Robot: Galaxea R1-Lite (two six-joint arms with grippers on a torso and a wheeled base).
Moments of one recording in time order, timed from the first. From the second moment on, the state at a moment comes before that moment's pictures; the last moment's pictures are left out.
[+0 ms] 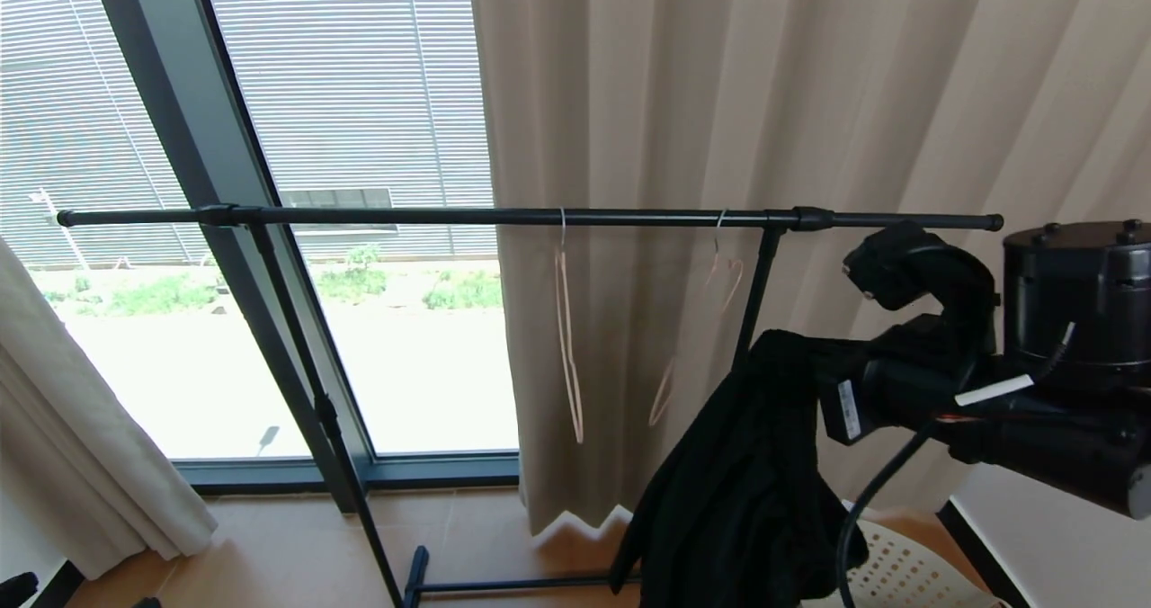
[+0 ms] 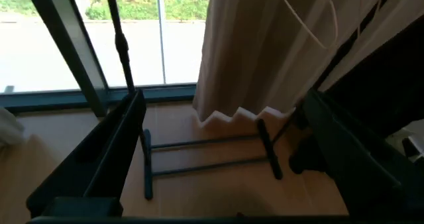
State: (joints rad) left arm -0.05 0.52 -0.18 -0.09 -0.11 -0.08; right arm 0.58 1.51 -0.78 -0.30 -0.25 -0.02
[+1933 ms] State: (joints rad) left arm -0.96 2.00 -1.06 -0.39 0.26 -0.54; right arm 0.84 1.76 -1.13 -0.29 -0.79 0.44
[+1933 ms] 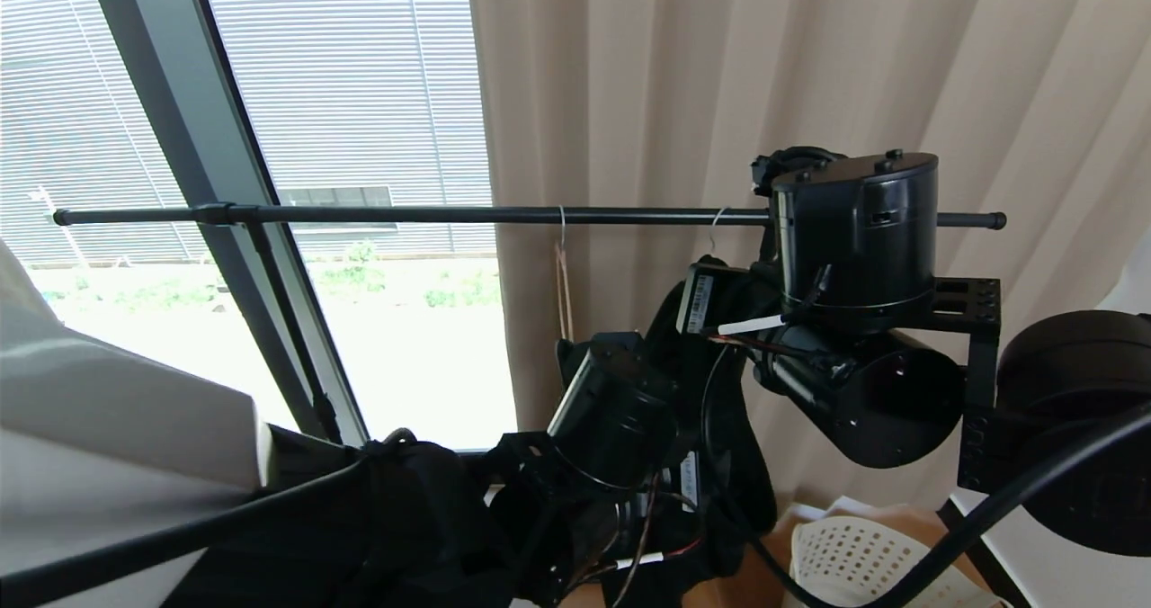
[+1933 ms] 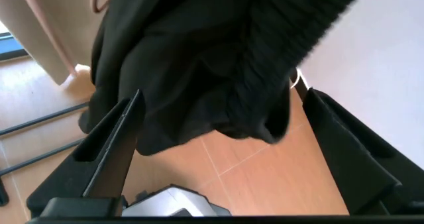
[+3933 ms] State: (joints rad) left arm -0.80 1.77 -0.76 -0.39 0.42 -0.34; right arm 0.66 1.63 -1.07 -0.28 -0.78 0.23
